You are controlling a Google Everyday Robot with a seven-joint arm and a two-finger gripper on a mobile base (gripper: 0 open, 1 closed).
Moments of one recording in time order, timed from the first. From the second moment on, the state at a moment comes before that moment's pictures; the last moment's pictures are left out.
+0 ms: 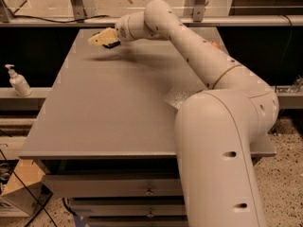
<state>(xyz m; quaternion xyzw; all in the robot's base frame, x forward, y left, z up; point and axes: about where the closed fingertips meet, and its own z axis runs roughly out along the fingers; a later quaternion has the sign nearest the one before) 0.865 0.147 0.870 -0.38 0.73 0.28 0.50</state>
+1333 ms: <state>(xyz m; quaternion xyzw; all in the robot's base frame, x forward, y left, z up) 0.867 0.158 0.842 -0.38 0.75 0.29 0.47</state>
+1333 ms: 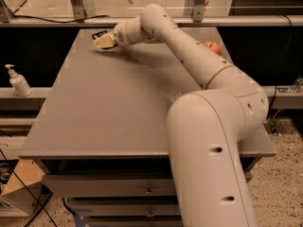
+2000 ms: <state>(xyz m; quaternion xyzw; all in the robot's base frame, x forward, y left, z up) 0.866 0.158 0.824 -0.37 0.76 0.29 0.45</state>
